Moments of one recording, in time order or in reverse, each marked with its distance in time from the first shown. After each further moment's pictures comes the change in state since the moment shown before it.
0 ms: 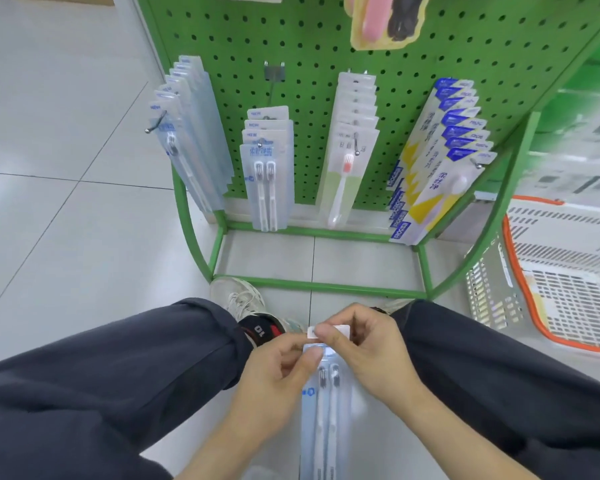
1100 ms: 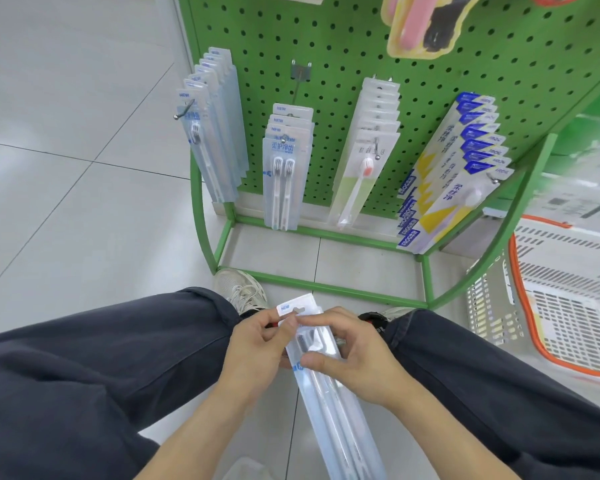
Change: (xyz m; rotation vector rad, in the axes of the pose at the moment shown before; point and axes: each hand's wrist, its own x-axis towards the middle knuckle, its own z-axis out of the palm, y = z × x) left_hand 0.020 -0.008 -0.014 -0.302 0.176 -0.178; right_hand 0.011 0.020 0.002 -0.095 -0.334 -0.109
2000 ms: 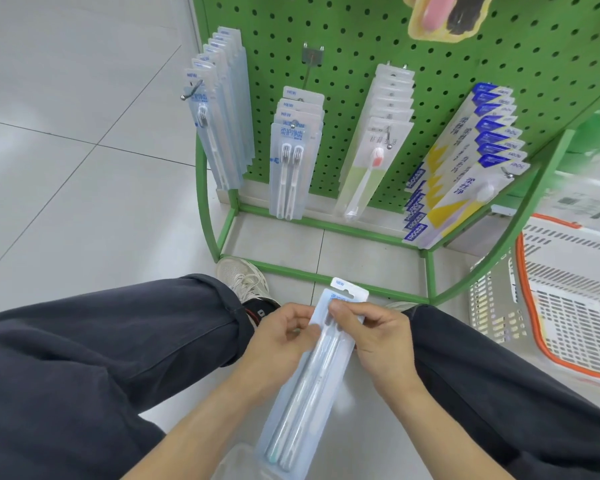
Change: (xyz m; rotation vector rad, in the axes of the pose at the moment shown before) left_hand 0.000 -0.008 0.011 0.130 -0.165 -0.008; right_hand 0.000 -0.001 0.004 0.310 0.495 0.128
